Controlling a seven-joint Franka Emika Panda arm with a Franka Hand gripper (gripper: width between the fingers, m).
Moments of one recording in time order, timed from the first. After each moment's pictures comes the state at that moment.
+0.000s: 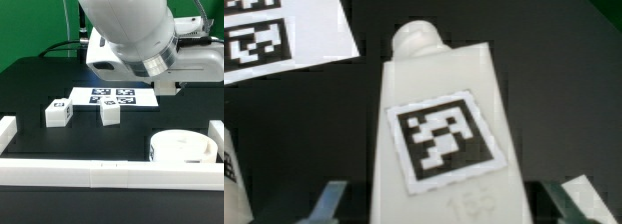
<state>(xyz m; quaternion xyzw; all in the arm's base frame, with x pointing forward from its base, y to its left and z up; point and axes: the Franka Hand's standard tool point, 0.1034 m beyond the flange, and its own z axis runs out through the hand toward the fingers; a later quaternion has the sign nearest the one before) 0.525 0.056 0.084 -0.90 0.17 0.39 0.15</state>
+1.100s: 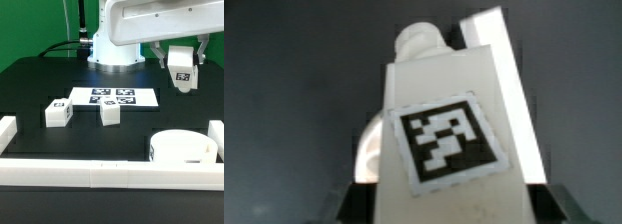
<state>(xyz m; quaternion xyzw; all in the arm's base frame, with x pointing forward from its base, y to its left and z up) 0.573 0.067 0.137 -0.98 0.17 0.00 0.11</state>
